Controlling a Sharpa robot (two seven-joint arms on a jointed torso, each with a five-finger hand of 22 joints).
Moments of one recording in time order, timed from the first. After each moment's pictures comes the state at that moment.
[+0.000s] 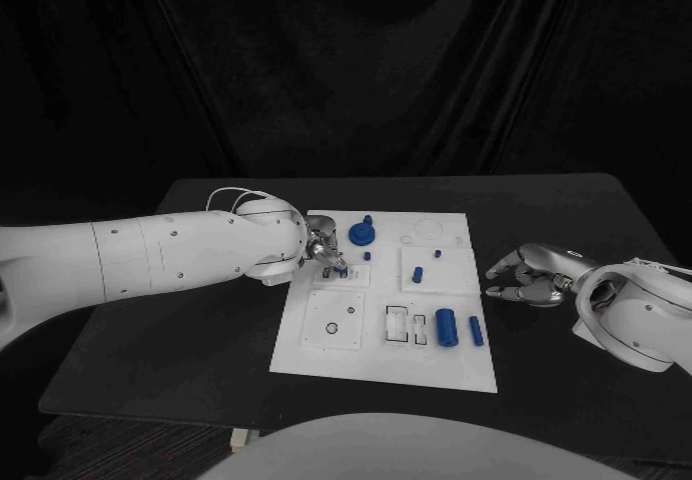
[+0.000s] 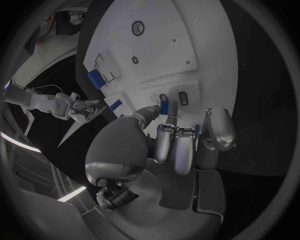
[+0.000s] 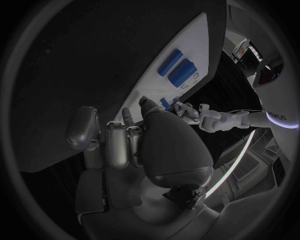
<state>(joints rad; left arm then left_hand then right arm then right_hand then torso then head) 1.25 -0.74 -0.22 1.45 -1.12 0.00 -0.48 1.13 -0.03 0.41 0.01 0.40 0.99 0.07 0.18 0.83 1.46 -0.01 1.44 1.31 1.47 -0.06 1.53 1.31 0.07 1.37 0.06 1.16 1.31 1.20 -1.00 -0.25 1.59 -1.35 -0.25 -0.16 1.38 0.01 0.10 0.23 0.23 0.86 0.09 0.08 0.09 1.47 -0.01 1.49 1.31 1.46 -0.07 1.41 1.31 0.07 1.41 0.04 1.12 1.31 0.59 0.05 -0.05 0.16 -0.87</state>
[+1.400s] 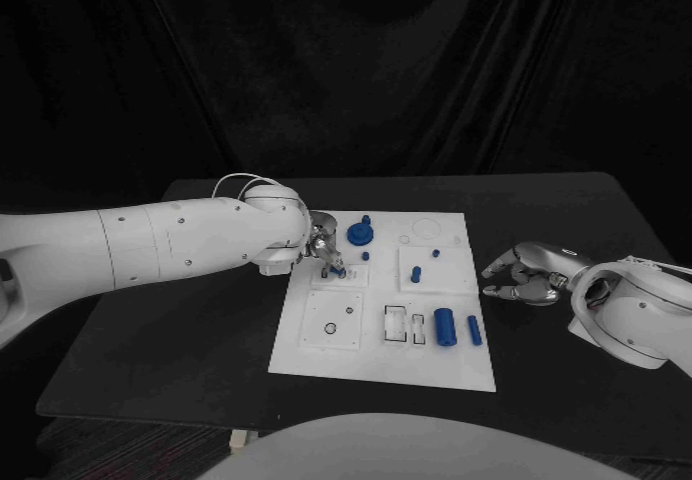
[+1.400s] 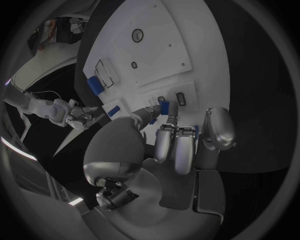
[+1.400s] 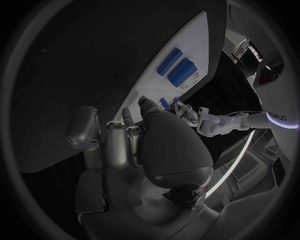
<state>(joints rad) 1.29 -0.69 -0.21 1.40 -1.12 0.15 -0.52 1.05 -0.04 0.53 -0.04 0.37 0.98 0.08 0.19 0.84 1.45 0.00 1.44 1.31 1.47 -0.05 1.53 1.31 0.07 1.36 0.07 1.16 1.31 1.20 -0.99 -0.25 1.59 -1.35 -0.25 -0.16 1.39 0.01 0.10 0.23 0.24 0.86 0.09 0.08 0.08 1.47 -0.01 1.49 1.31 1.46 -0.07 1.40 1.31 0.07 1.41 0.04 1.12 1.31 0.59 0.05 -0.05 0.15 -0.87</state>
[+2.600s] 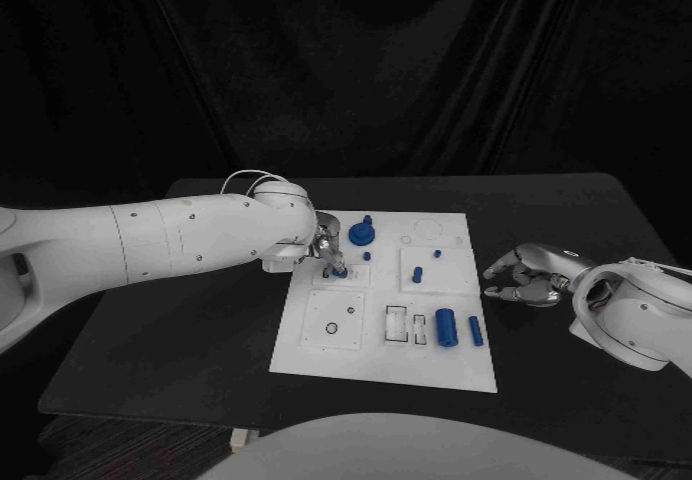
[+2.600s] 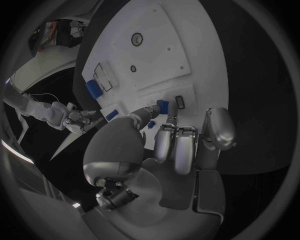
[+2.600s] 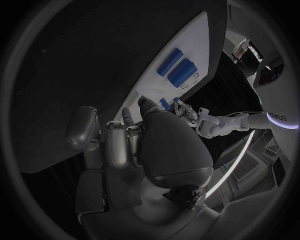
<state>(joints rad) 1.29 -0.66 -0.21 1.37 -1.12 0.21 -0.54 1.03 -0.04 0.53 -0.03 0.36 0.98 0.08 0.20 0.84 1.45 0.00 1.44 1.31 1.47 -0.05 1.53 1.31 0.07 1.36 0.07 1.16 1.31 1.19 -0.99 -0.25 1.59 -1.35 -0.25 -0.16 1.40 0.01 0.11 0.22 0.25 0.86 0.09 0.08 0.08 1.47 -0.01 1.49 1.31 1.46 -0.07 1.40 1.31 0.07 1.41 0.04 1.12 1.31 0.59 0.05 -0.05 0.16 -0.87</state>
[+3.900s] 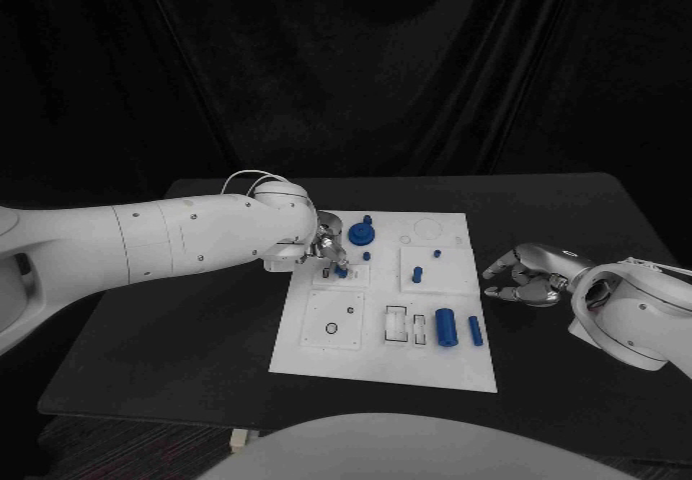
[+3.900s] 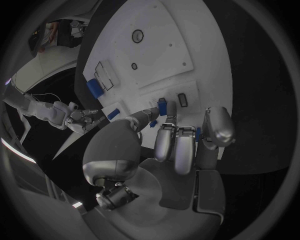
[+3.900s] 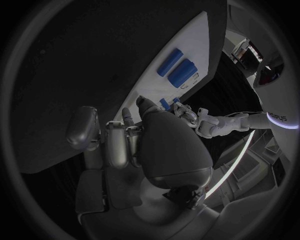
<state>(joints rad) 1.29 -0.66 -0.21 1.36 -1.12 0.20 -0.51 0.92 -0.02 0.61 -0.02 0.35 0.99 0.07 0.23 0.88 1.44 0.00 1.43 1.31 1.47 -0.04 1.53 1.31 0.08 1.35 0.07 1.14 1.31 1.19 -0.99 -0.25 1.59 -1.35 -0.25 -0.16 1.42 0.01 0.12 0.21 0.27 0.86 0.09 0.08 0.08 1.46 -0.01 1.49 1.31 1.46 -0.07 1.40 1.31 0.07 1.41 0.04 1.11 1.31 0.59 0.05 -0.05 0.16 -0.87</state>
